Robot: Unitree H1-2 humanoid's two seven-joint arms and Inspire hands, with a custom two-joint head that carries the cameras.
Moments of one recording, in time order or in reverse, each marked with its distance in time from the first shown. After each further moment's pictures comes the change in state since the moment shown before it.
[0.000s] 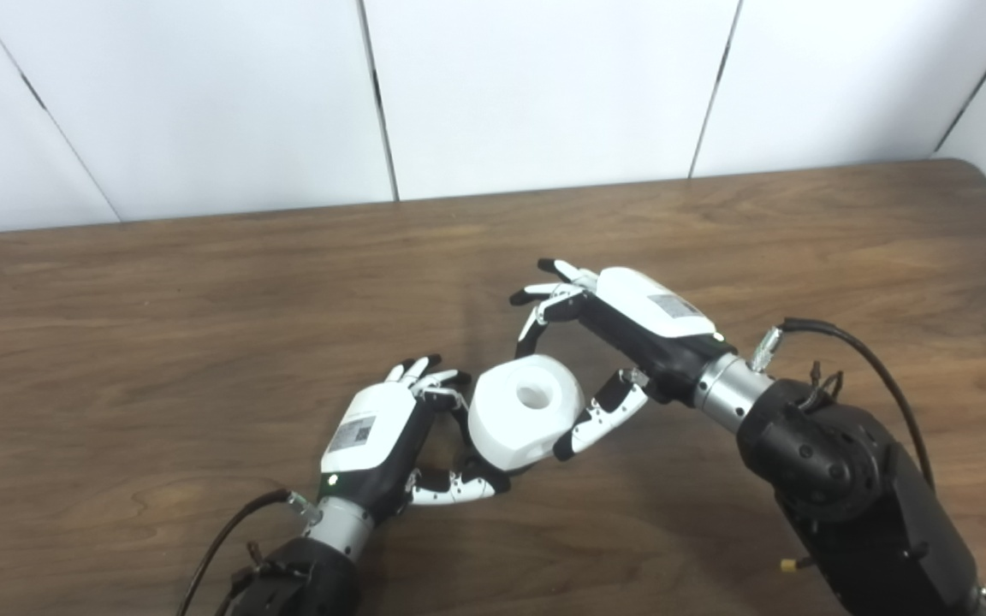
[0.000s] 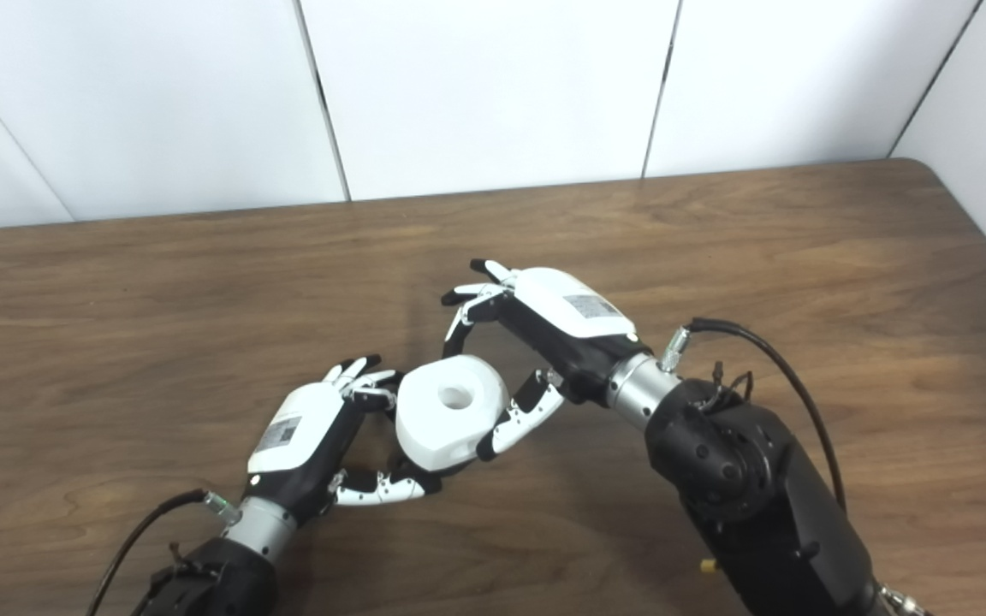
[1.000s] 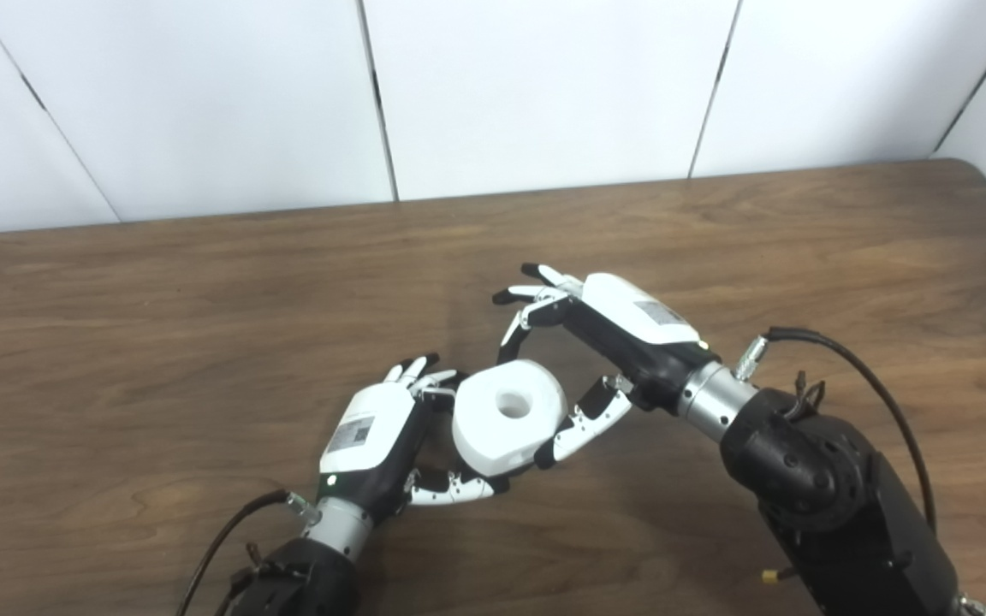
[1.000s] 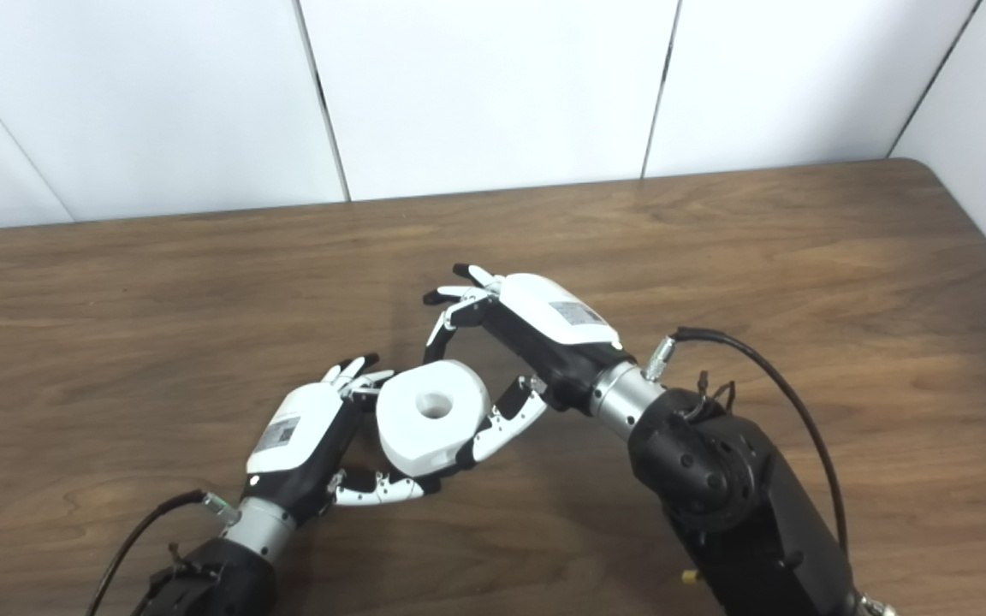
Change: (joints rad) left arm 0.002 -0.001 0.001 0.001 0.000 0.000 0.004; right arm 0.016 0.039 0.019 -0.004 0.018 0.011 -0.027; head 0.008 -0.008
